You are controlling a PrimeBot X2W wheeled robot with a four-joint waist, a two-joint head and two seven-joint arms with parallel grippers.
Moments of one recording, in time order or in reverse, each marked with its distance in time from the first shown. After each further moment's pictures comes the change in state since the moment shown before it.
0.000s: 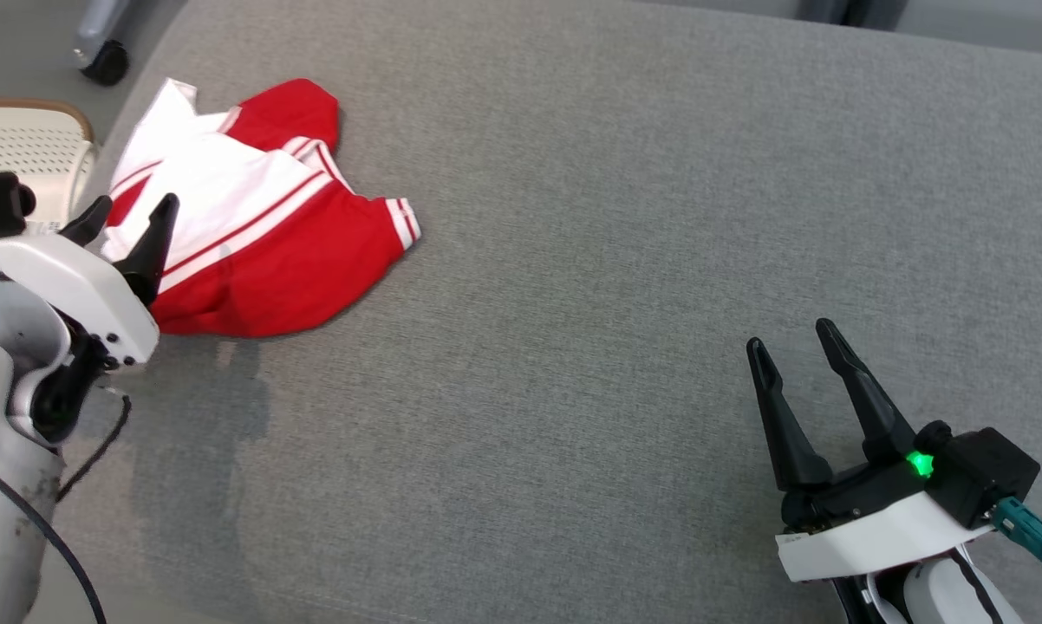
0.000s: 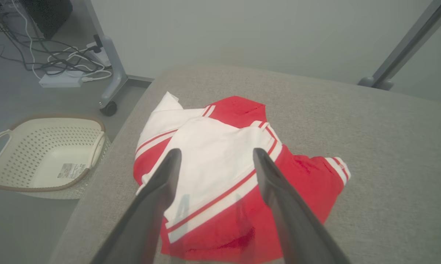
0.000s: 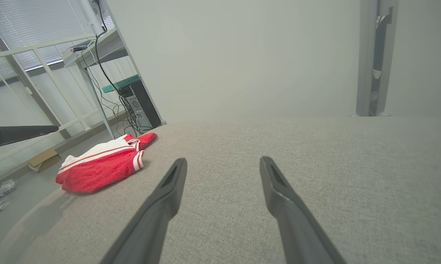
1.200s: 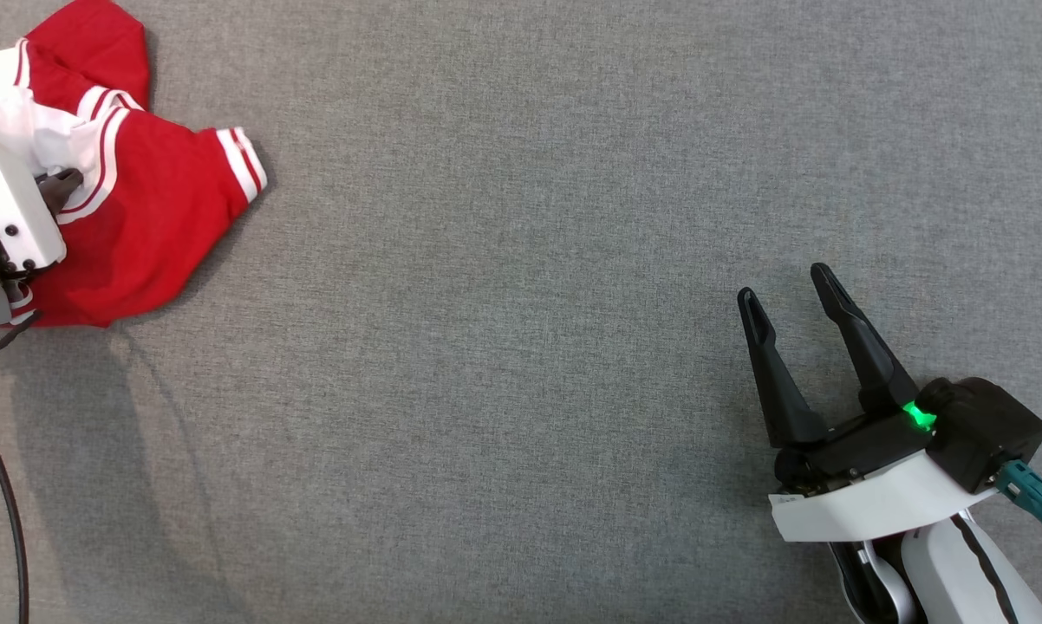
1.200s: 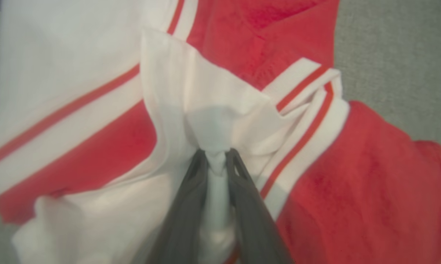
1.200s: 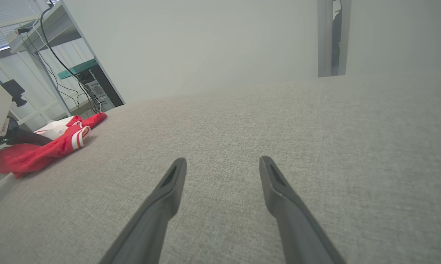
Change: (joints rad) left arm -0.374 0.093 -0.174 0.377 -0.200 0.001 0.422; right arm -0.099 -0.018 0.030 -0.032 -0.009 0.000 0.000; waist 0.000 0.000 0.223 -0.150
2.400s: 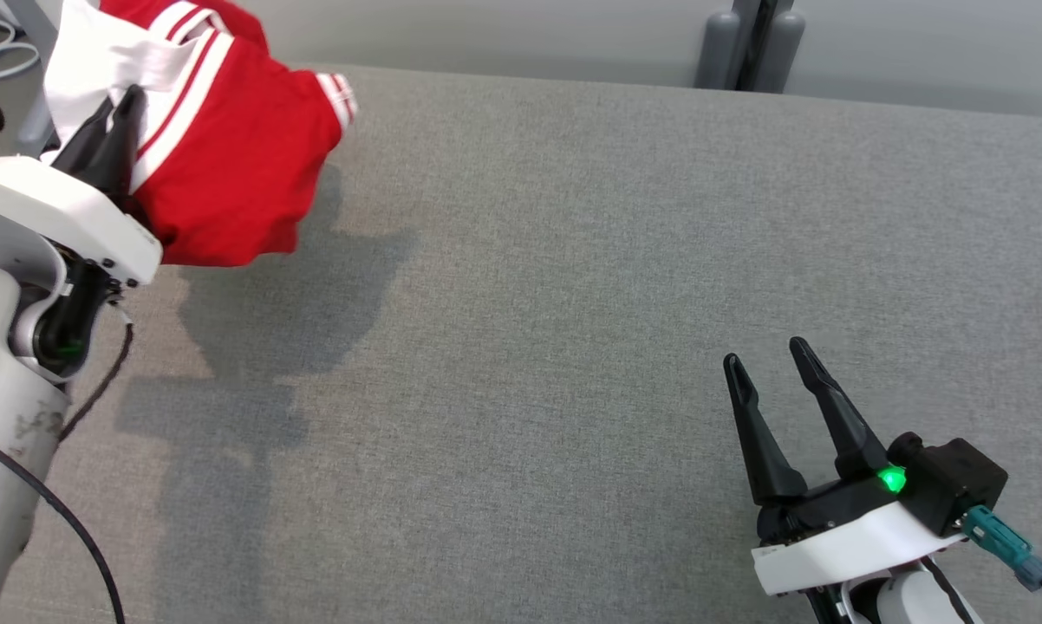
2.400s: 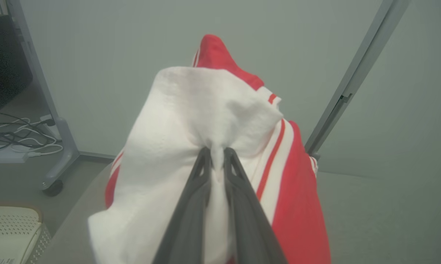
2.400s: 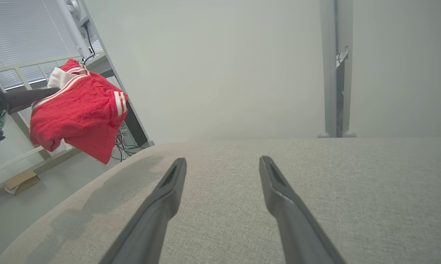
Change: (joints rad) left arm 0.120 -0.017 -0.137 -0.210 -0.119 -0.001 -0.618; right arm 0.094 0.060 -0.006 0.064 0.024 0.000 0.000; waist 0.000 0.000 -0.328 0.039
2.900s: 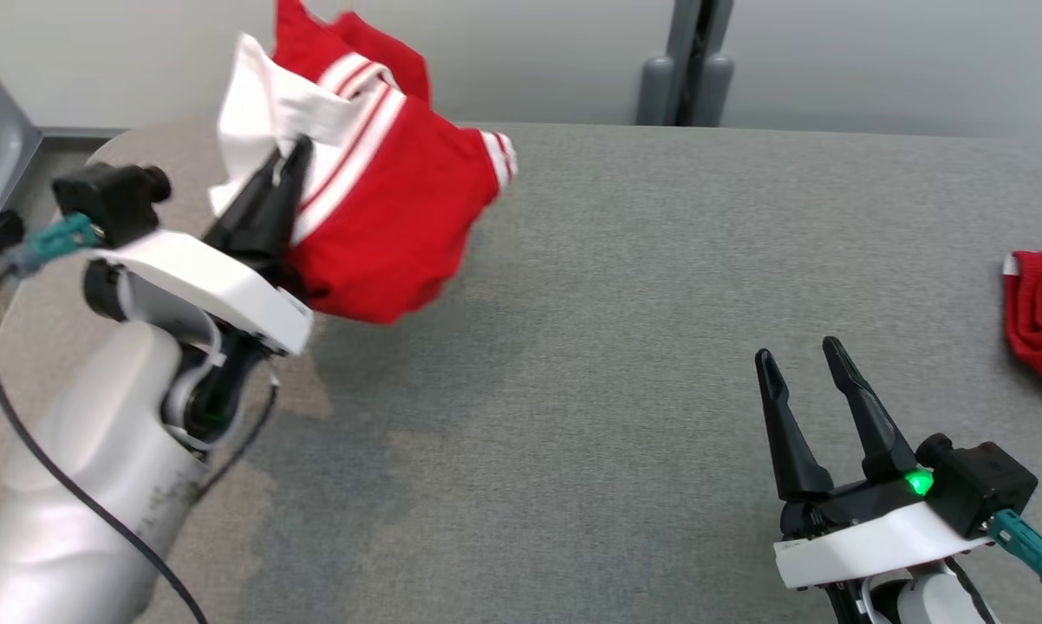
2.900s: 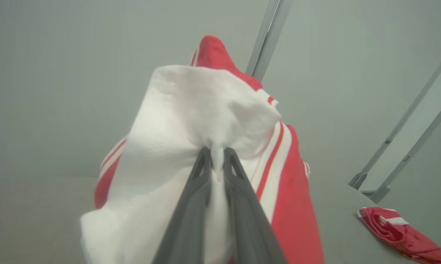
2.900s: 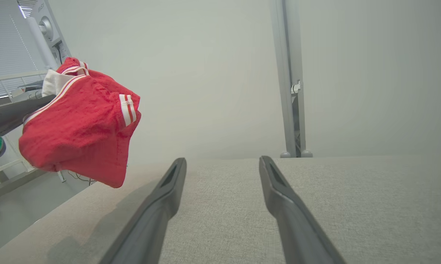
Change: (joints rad) left arm 0.137 -0.094 -0.056 -0.227 -0.035 0.012 -0.108; right arm 0.019 0.016 -0.067 -0.004 -0.016 0.000 0.000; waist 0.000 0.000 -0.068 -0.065
